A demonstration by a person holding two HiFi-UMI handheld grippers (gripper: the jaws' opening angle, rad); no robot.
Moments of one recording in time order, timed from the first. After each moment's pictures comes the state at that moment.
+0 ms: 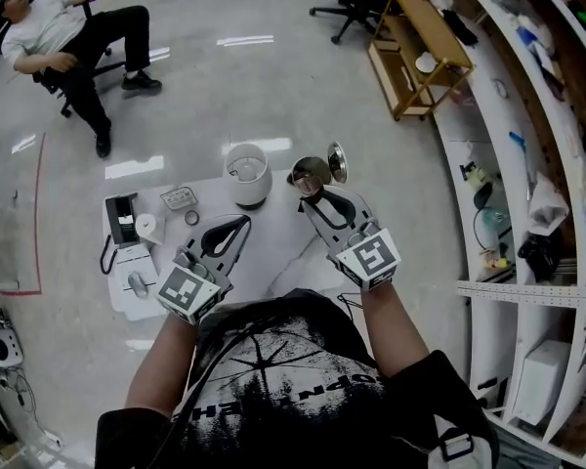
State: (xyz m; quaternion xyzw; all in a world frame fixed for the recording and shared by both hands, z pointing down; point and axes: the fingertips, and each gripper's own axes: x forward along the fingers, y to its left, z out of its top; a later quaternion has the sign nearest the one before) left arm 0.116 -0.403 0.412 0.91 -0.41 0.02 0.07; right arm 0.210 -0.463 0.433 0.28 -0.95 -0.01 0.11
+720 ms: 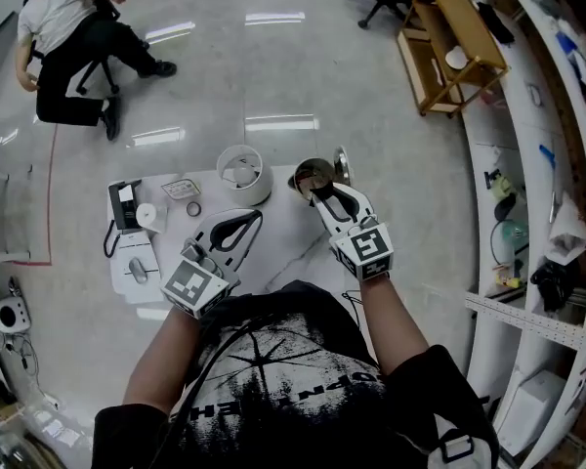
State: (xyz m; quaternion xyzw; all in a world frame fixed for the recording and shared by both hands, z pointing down) left arm 0.166 -0.471 0.435 0.90 -0.42 0.07 0.10; right arm 0.257 -0.549 0.529 0.30 -0.94 0.07 0.16
